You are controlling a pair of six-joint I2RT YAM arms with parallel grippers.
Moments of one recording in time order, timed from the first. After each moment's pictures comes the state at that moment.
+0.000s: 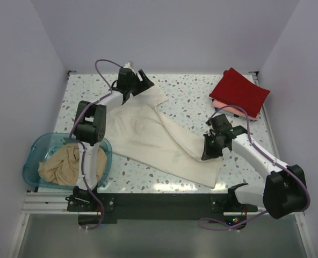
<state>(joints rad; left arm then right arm) -0.26 2.27 1.68 0.12 0.22 -0.71 0.33 1.24 0.78 -0.80 -0.19 0.40</state>
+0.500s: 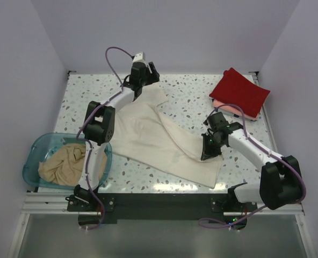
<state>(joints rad) -0.36 2.34 1.88 0.11 -0.05 -0.55 0.34 1.32 0.82 -0.81 -0.19 0.38</state>
